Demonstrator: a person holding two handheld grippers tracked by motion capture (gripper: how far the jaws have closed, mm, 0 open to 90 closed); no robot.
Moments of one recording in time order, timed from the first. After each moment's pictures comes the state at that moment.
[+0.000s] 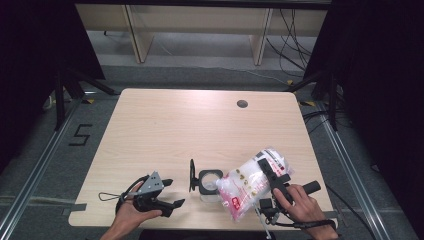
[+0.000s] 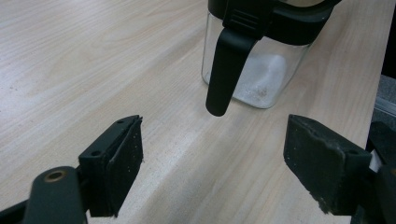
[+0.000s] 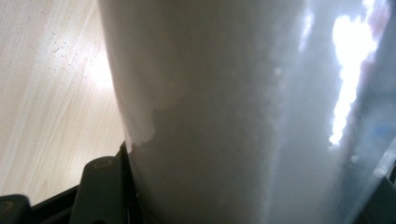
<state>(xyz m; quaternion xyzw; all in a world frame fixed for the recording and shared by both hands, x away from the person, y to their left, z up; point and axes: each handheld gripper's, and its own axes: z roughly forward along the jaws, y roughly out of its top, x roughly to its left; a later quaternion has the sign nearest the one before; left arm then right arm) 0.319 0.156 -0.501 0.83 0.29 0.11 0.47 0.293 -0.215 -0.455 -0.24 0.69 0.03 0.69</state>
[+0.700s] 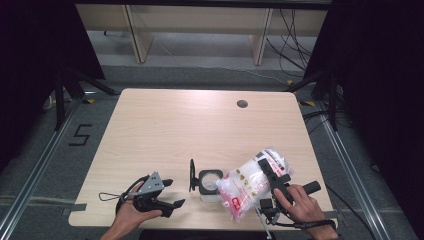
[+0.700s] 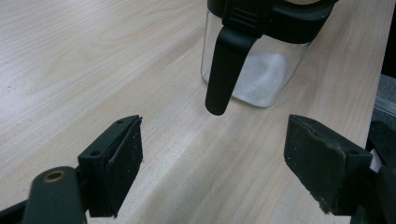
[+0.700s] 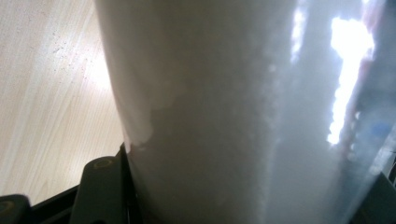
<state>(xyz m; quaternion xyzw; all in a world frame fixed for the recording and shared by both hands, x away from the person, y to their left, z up) 0.319 0.156 -0.503 0.83 0.29 0.10 0.47 0.293 -0.215 -0.454 -0.25 0.68 0.02 0.69</state>
